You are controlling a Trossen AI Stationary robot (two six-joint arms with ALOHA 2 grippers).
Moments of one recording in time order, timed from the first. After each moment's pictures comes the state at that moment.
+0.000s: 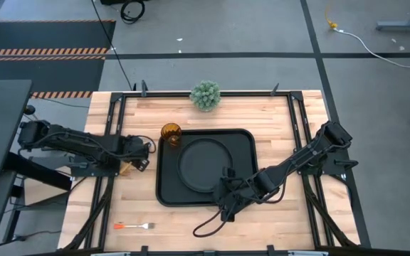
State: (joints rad) left arm 0.00 1.04 0.37 -0.81 -0.21 -0.96; right arm 0.52 1.77 1.34 -0.42 0.42 0.45
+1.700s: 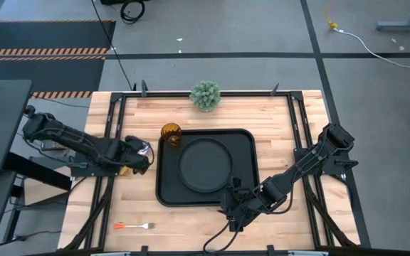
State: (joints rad) left arm -0.30 1.06 0.64 -1.12 -0.33 -1.23; right arm 0.61 1.77 1.34 -0.47 0.43 0.50
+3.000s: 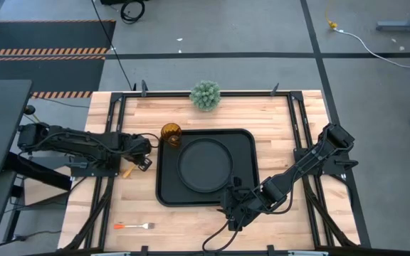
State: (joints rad) left arm 0.10 1.06 0.34 -0.68 -0.10 -0.77; right arm 0.61 1.77 1.34 -0.47 0.45 0.52
